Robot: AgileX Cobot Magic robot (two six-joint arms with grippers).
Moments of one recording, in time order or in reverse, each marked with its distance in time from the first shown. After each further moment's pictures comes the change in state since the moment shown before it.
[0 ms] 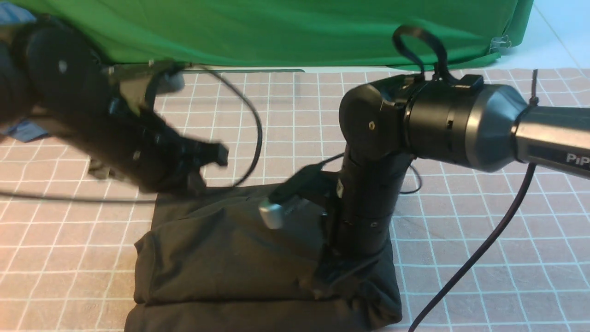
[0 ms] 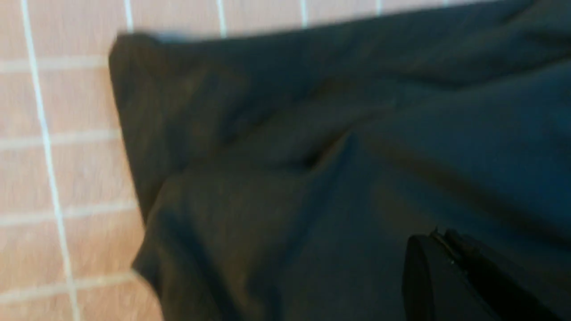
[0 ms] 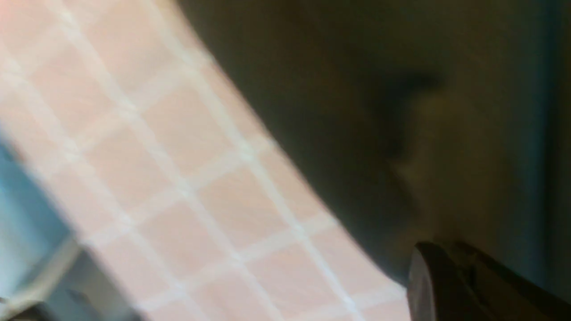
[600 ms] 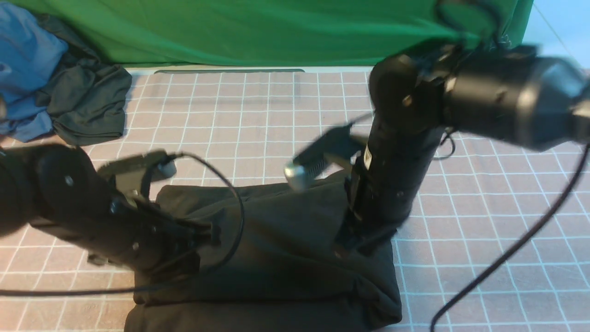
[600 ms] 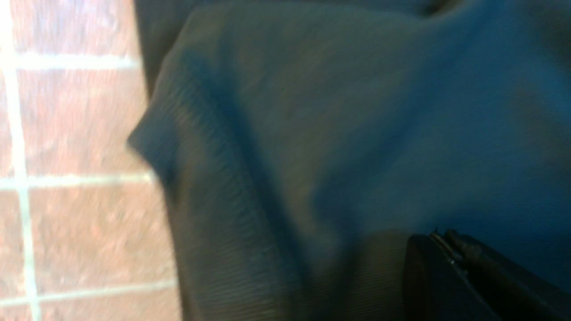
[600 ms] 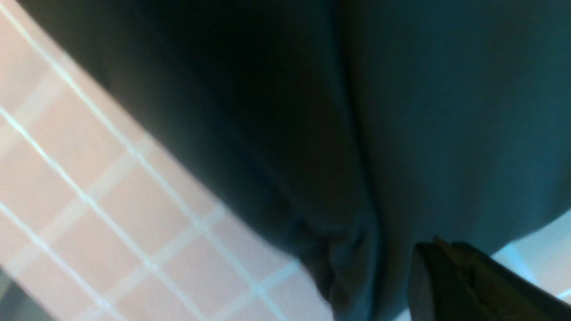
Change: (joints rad) right arm -0.036 -0.114 -0.001 -0.076 -0.083 0.075; left arm 0.000 -0.008 0.334 -0.097 -0.246 0.018
